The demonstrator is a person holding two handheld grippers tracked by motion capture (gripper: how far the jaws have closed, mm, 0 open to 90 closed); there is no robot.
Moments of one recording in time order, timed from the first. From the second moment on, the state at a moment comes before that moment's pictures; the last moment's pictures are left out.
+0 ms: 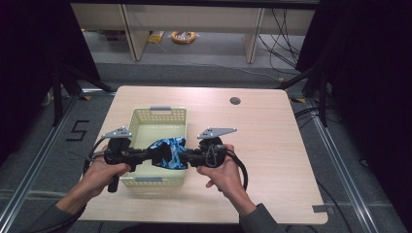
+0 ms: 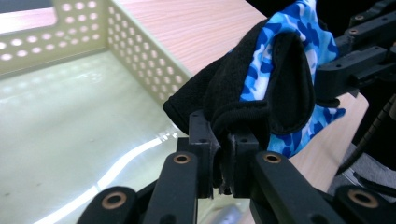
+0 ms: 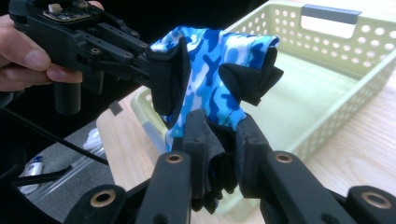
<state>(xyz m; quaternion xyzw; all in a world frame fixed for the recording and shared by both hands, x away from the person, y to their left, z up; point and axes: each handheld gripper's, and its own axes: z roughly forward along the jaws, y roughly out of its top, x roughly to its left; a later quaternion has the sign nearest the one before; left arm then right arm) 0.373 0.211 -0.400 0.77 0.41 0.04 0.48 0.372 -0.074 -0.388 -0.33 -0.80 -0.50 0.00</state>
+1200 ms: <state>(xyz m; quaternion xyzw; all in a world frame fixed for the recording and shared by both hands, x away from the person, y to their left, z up) 0.388 0.255 -0.449 0.79 0.46 0.02 0.40 0.407 -0.006 -0.450 -0.35 -0.84 -0.40 0.06</state>
